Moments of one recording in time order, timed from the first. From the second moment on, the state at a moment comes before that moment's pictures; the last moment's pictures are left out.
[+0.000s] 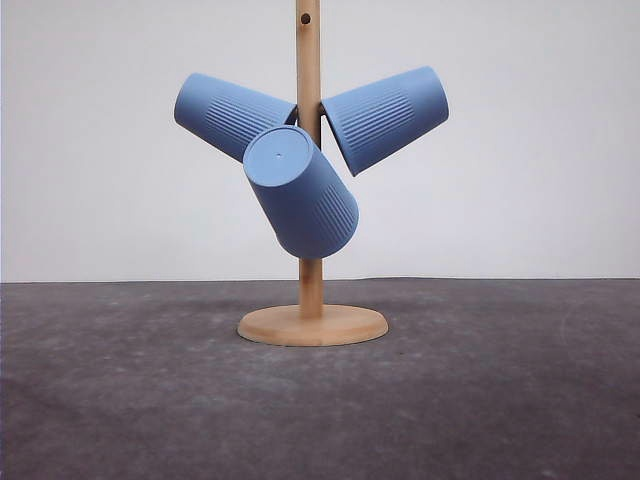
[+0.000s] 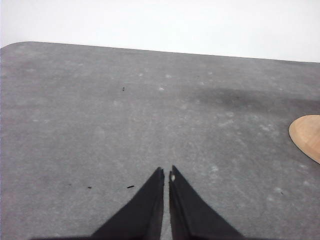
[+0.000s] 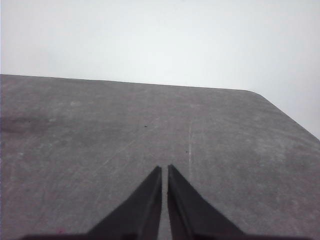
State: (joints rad) left_arx 0.01 0.00 0.03 -0.17 0.02 -0.06; right_arx 0.00 0.01 0.01 -0.04 0.07 -0.03
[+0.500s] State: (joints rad) left_arx 0.01 0.00 0.03 -0.17 0.02 -0.06; right_arx 0.00 0.01 0.01 -0.04 0.07 -0.03
